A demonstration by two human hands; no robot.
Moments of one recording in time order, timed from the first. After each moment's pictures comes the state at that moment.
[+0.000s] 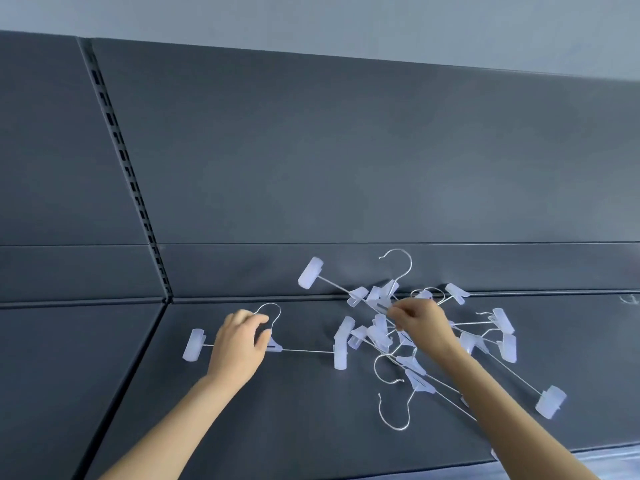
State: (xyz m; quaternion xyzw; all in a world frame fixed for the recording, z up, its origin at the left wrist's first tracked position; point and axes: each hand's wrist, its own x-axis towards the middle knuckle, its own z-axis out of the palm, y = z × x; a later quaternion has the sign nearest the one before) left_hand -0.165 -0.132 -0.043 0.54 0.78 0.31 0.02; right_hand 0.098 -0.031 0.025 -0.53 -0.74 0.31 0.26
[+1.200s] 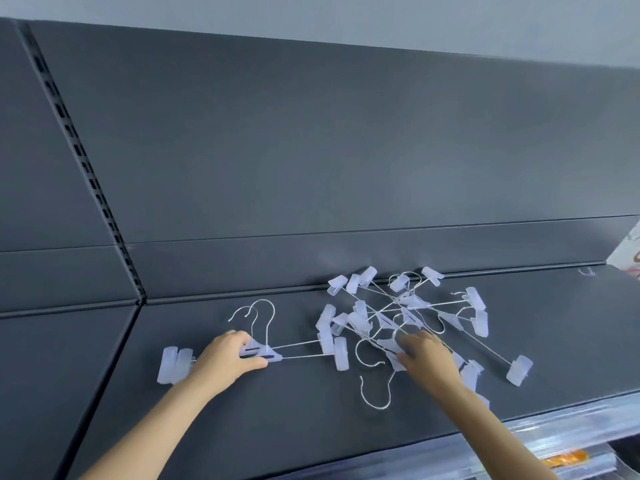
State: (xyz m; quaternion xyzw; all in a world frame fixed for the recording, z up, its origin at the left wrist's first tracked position) left_hand -0.168 -0.139 -0.056 0.57 0.76 0.23 0.20; right_hand 0.149 -0.049 -0.050 -0.61 -0.77 0.15 0.11
